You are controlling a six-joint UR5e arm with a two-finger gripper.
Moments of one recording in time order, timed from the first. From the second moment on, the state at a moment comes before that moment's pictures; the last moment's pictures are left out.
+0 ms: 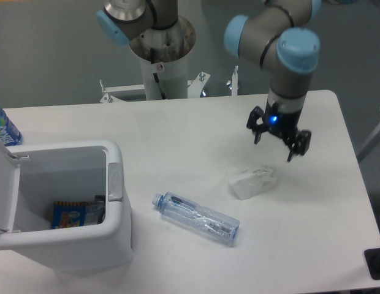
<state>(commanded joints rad) 2.72 -1.91 -1.80 -0.91 1.47 1.57</state>
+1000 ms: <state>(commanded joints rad) 2.69 -1.97 -1.80 -0.85 1.47 1.54</state>
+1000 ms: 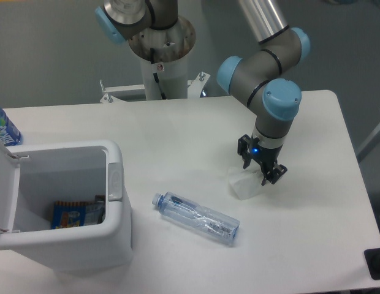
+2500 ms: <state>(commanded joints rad) 2.58 -1.72 -1.47 -0.85 0.94 0.36</state>
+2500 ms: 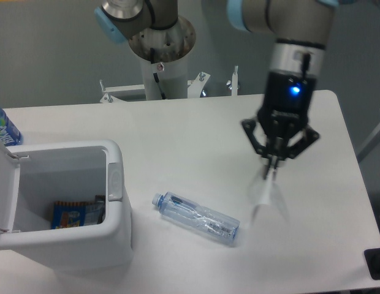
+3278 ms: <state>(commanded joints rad) 2.23 -1.69 -1.50 -0.85 0.94 0.30</state>
